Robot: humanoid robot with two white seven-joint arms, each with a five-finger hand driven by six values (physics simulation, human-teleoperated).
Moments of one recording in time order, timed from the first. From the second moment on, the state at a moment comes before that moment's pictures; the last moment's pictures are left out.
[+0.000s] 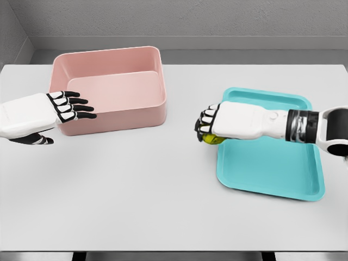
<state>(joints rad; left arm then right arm) -0.36 1.22 -0.49 -1.80 -0.35 -0.61 -0.17 -0.59 -0.76 0.64 -1.76 0.52 -0.61 0.49</state>
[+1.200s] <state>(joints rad) -0.36 1.23 -0.49 -1.80 -0.35 -0.61 -0.17 -0.54 -0.49 0.76 -1.67 0.76 -0.61 0.50</state>
